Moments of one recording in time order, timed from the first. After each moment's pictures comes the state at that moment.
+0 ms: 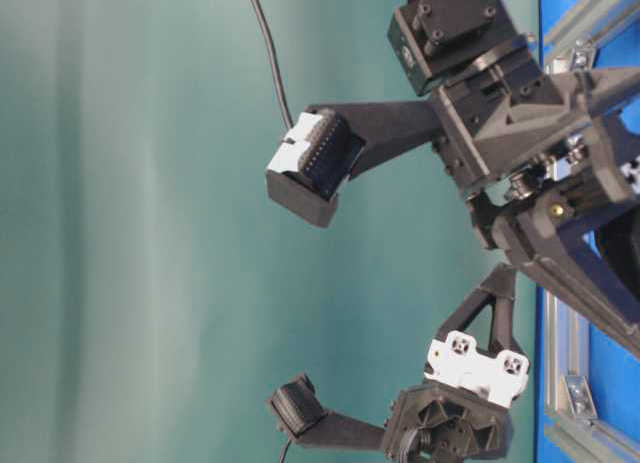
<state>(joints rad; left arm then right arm) 0.28 0.15 0.86 -0.09 -0.75 0.00 0.04 0.28 0.60 -0.05 -0.50 0.11</state>
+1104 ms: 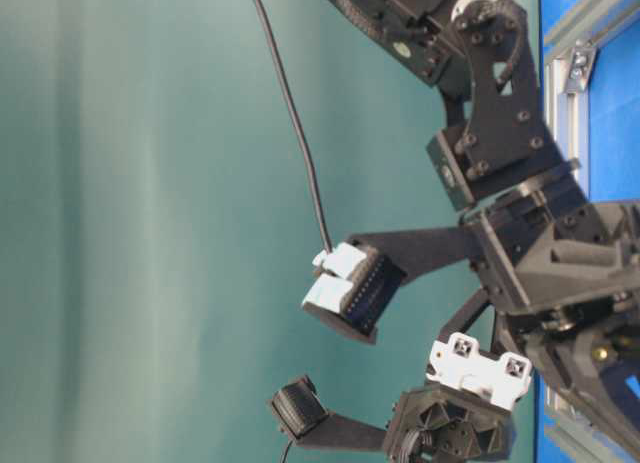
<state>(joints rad) 0.28 0.14 0.86 -0.09 -0.75 -0.01 0.04 0.45 0.37 -0.05 -0.46 0.11</state>
